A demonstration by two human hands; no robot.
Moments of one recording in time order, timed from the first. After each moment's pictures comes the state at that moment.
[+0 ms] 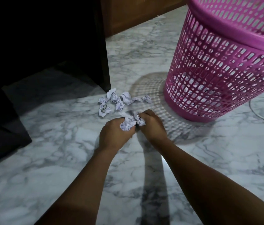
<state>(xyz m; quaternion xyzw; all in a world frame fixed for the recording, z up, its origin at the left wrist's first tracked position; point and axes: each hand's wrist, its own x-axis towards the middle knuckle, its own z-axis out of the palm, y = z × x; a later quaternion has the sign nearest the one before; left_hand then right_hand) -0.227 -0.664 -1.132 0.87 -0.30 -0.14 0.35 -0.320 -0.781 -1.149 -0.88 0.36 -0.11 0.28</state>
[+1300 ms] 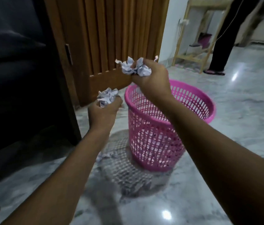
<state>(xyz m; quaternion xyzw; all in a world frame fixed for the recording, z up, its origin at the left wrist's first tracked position) -0.270 -0.783 -0.873 0.61 -0.20 -0.18 0.75 -0.363 -0.879 -0.801 -0.78 0.23 -0.47 0.33</state>
